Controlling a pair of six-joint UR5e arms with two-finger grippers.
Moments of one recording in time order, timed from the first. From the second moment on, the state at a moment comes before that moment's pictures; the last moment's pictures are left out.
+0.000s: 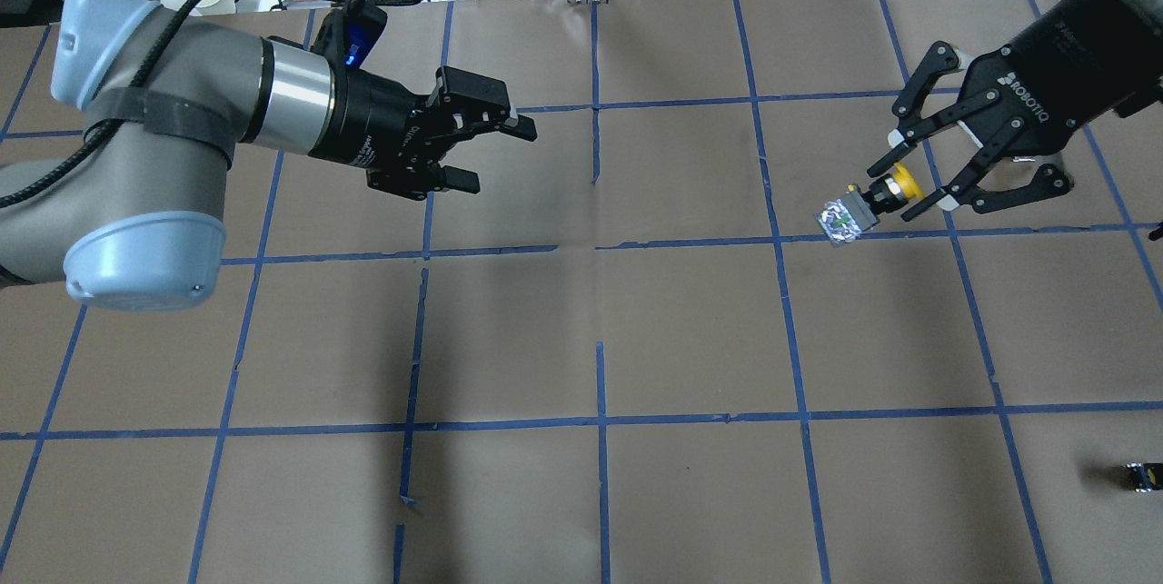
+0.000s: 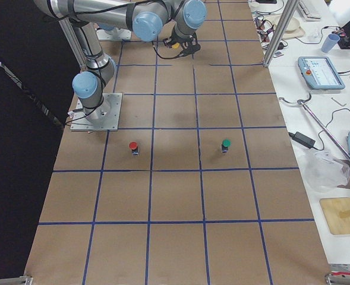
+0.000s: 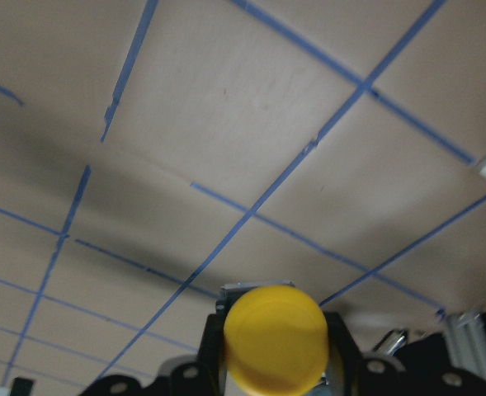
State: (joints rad) left arm -1.53 -1.55 -1.90 -1.09 0.90 -0.21; right arm 1.22 -1.60 1.57 -1.12 -1.18 0.50
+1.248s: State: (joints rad) left arm -1.63 -1.54 -1.66 -1.50 1.56 -0.06; right arm 1.05 -1.52 1.82 -1.88 -1.64 -0.32
